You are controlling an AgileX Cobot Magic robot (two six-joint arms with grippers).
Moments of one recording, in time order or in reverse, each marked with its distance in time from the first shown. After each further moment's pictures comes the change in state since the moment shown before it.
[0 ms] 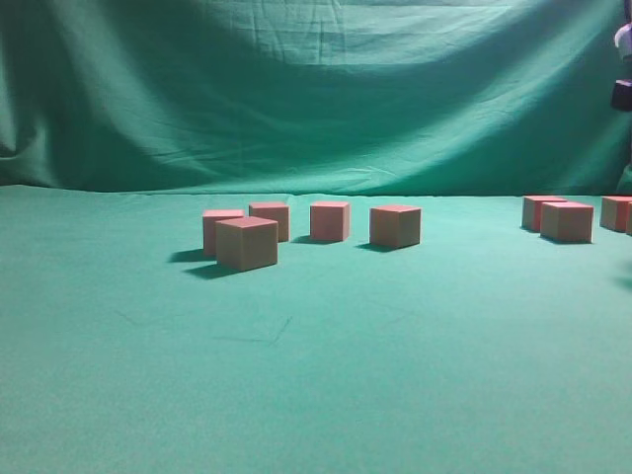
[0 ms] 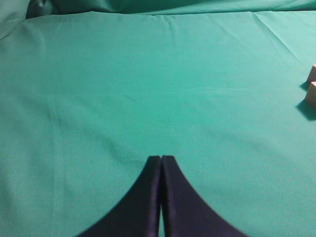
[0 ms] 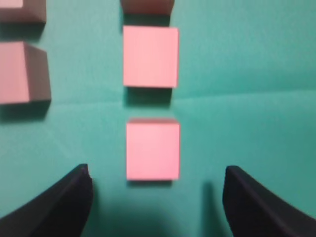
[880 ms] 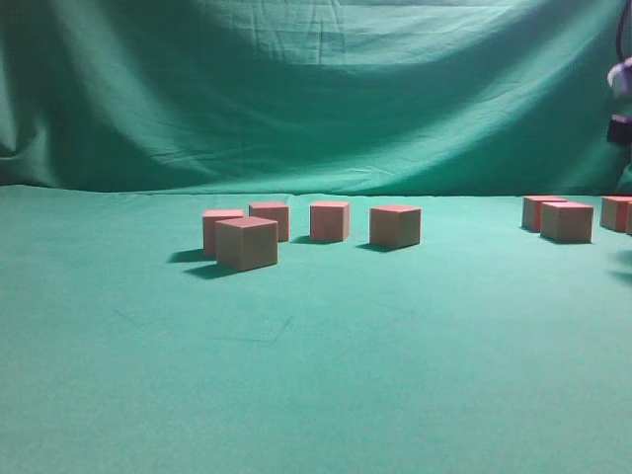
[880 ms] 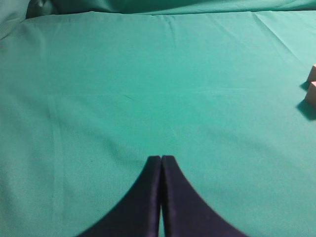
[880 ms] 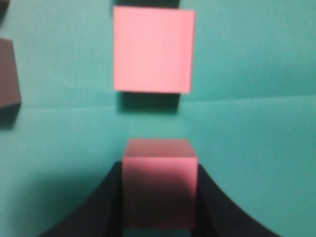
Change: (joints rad) left arm 0.000 0.000 0.000 0.000 0.000 0.000; right arm 0.000 0.089 -0.007 0.003 -0.016 -0.008
